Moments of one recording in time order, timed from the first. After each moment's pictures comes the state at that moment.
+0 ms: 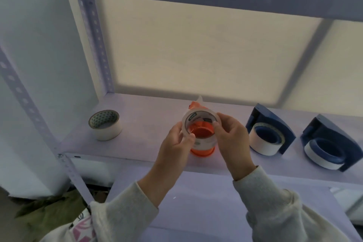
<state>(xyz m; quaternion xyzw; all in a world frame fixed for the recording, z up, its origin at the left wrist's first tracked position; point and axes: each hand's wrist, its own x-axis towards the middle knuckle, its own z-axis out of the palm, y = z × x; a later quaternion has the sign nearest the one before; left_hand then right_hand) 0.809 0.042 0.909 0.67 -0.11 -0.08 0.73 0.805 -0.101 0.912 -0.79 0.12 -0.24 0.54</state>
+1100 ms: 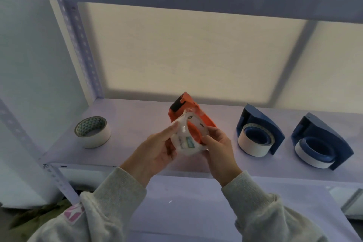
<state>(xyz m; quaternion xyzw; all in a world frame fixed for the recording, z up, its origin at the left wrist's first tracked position) 0.853 0.048 0.906 0.51 0.01 -0.29 0.81 0.813 -0.113 0.885 -0.56 0.15 -0.10 0.81</state>
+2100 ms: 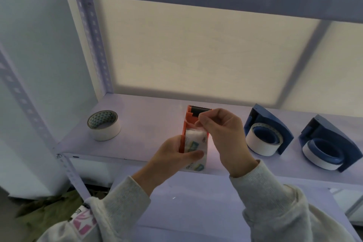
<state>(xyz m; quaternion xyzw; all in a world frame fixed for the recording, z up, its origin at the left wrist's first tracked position) 0.820 0.052 0.895 0.71 -0.18 -0.20 0.65 0.800 -0.085 0.948 -0.72 0.07 -0.19 0.67</state>
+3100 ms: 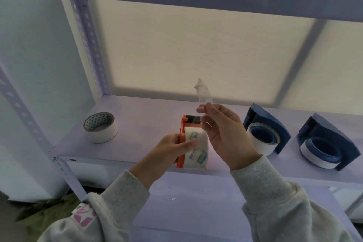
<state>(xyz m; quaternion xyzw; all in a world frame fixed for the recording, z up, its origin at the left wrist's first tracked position) 0.831 0.051 0.907 0.68 -0.15 -0.27 0.67 0.799 -0.099 0.960 -0.51 -0.01 -0.07 0.86</state>
